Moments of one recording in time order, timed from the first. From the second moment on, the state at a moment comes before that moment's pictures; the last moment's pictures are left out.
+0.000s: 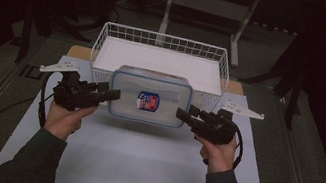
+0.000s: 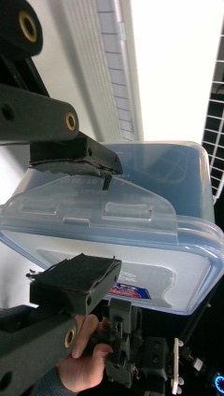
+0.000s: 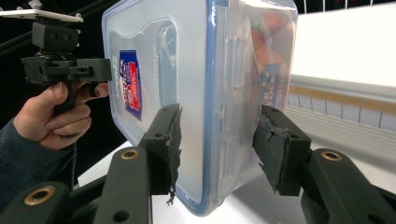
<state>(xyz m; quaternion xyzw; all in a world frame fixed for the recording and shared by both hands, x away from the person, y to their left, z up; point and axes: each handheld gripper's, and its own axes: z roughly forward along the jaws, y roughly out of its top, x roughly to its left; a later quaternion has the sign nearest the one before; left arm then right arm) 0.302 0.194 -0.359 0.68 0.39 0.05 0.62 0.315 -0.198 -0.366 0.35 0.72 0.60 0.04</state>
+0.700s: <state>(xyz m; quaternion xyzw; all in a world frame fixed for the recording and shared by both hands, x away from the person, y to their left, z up) 0.330 0.192 -0.326 0.67 0.38 0.07 0.63 0.343 -0.199 -0.335 0.34 0.70 0.62 0.06</state>
